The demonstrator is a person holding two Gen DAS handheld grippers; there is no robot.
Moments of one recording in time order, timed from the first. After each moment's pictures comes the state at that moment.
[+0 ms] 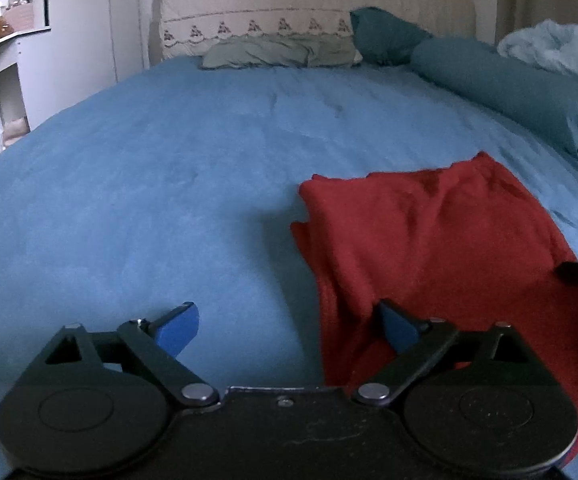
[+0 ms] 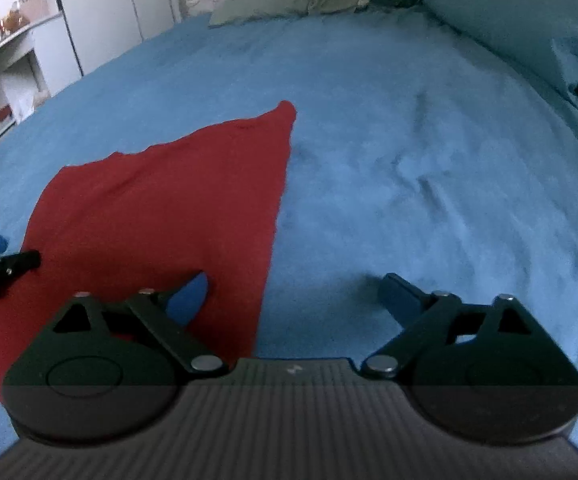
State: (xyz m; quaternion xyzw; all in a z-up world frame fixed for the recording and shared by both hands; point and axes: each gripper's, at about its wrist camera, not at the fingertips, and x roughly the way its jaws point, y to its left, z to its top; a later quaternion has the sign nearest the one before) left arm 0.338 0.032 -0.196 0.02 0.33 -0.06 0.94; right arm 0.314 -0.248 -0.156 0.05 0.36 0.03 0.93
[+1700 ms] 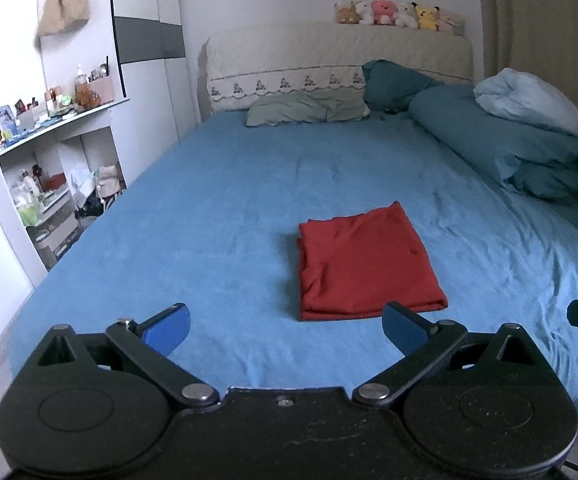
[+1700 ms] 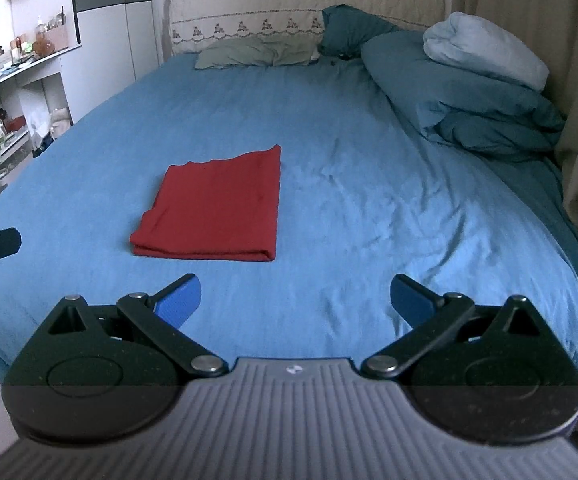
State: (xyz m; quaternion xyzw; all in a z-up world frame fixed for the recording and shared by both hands) left arm 0.016 0.011 0.018 0.05 0.29 -0.01 0.95; right arm -0.028 -0.187 0.057 0.02 0.34 -0.06 0.94
